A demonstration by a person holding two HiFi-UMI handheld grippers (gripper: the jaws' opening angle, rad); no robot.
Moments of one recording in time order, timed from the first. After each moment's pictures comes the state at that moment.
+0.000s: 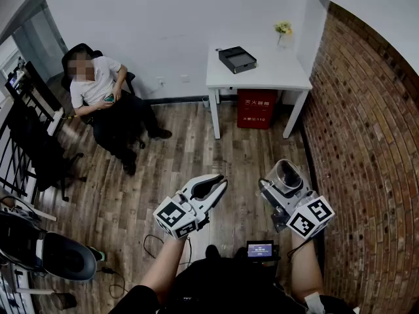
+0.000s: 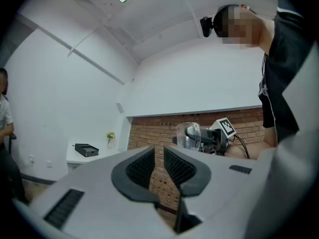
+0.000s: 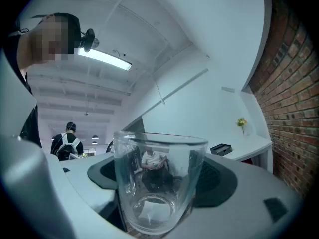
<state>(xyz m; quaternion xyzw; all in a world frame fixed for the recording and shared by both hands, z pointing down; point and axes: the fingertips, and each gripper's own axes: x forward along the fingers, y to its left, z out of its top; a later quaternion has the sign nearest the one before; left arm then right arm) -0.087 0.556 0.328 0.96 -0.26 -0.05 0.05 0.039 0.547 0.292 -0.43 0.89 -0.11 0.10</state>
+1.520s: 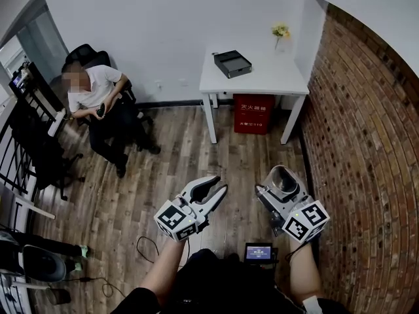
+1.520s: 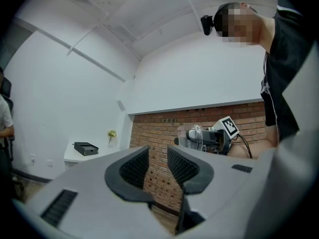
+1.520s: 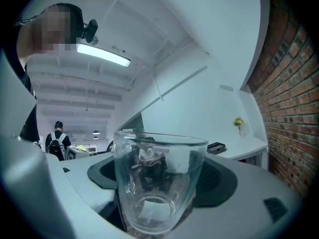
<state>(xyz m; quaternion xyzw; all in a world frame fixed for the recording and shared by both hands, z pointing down) -0.014 0.532 0.348 0.96 -0.29 -0.04 0.05 0.109 0.523 0.319 -0.42 0.90 -0.10 0.07</state>
